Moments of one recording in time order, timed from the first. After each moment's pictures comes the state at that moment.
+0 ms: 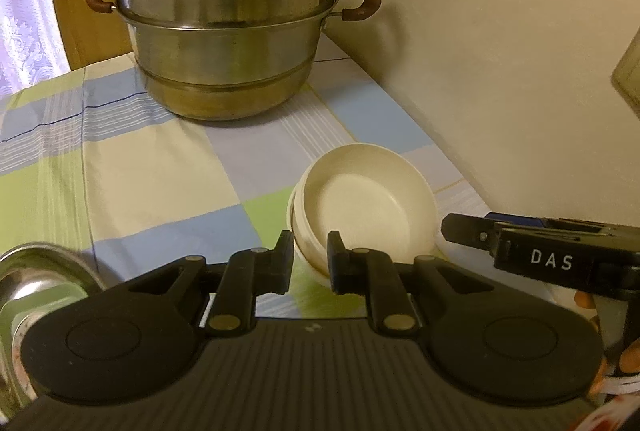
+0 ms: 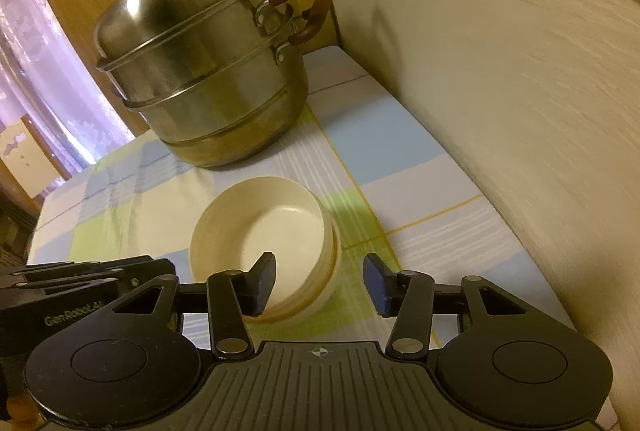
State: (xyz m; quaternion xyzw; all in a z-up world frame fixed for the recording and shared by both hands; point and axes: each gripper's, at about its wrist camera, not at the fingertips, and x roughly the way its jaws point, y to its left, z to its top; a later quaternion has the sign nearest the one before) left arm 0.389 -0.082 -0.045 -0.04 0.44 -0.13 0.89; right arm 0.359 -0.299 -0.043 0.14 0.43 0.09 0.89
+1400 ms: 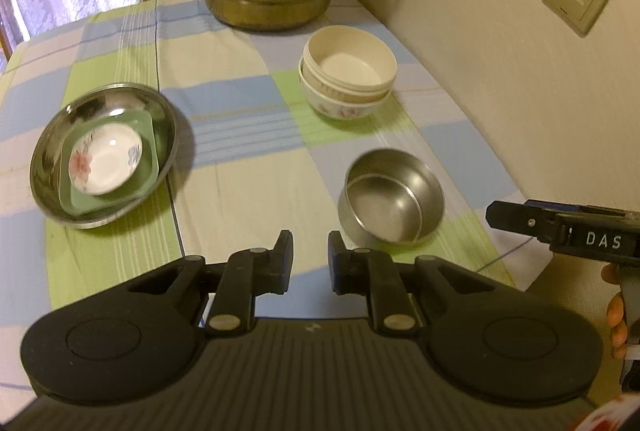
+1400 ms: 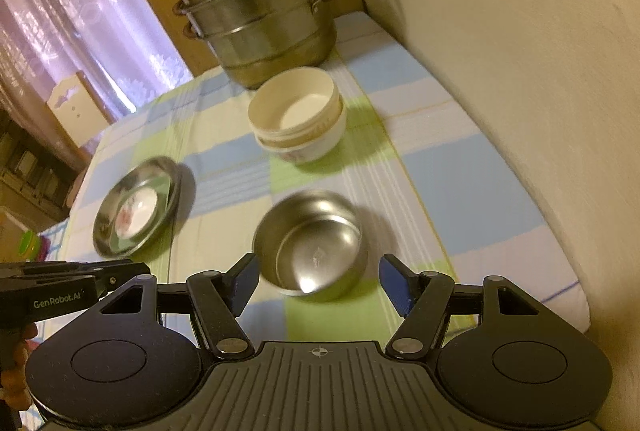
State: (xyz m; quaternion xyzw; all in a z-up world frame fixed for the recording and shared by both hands) left arm 0.186 -0.082 -0.028 -0.05 0.47 -0.07 0.88; right arm 0.184 -0.338 -0.022 0.13 0.45 0.16 0.87
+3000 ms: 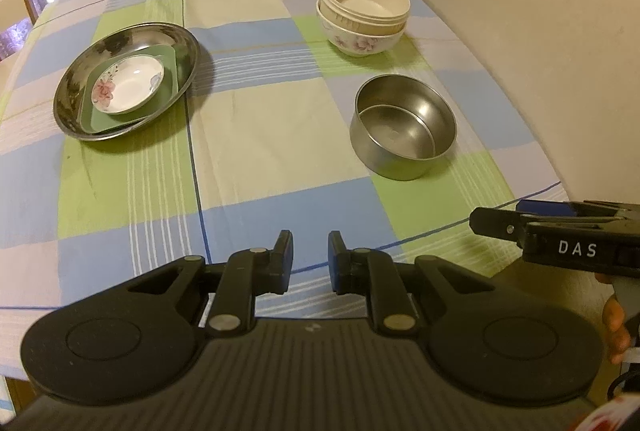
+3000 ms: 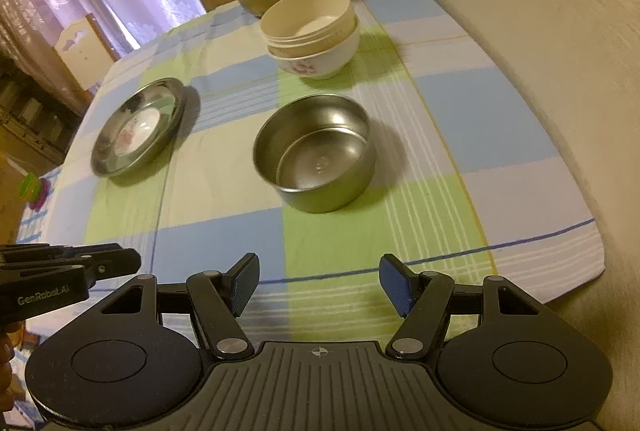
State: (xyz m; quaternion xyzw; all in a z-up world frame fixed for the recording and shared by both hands) left arm 0.138 -0.097 -0.053 -0.04 0.51 -0.02 0.86; right arm 0.148 -0.328 -0.058 0.09 0.50 0.18 0.84
